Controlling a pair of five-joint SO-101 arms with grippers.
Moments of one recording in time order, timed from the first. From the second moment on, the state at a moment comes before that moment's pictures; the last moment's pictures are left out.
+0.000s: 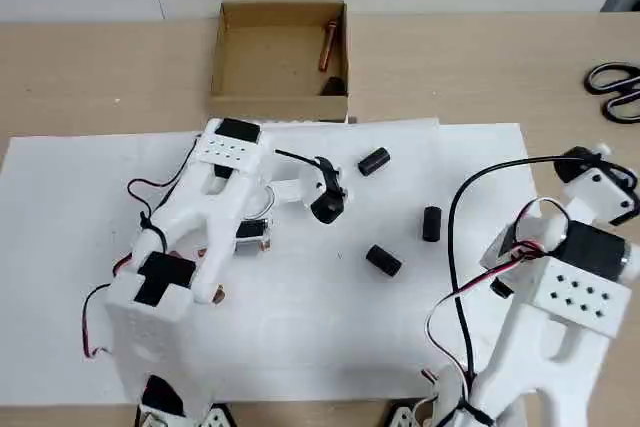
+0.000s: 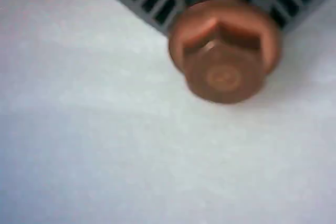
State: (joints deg) left arm 11.5 25.7 1.5 95.1 -58.8; right arm 20.6 -40.4 32.5 94.5 -16.5
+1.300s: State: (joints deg) left arm 2.8 -23.7 -1.5 99.3 -18.2; right arm -6.7 -44.3 24.4 96.4 -16.5
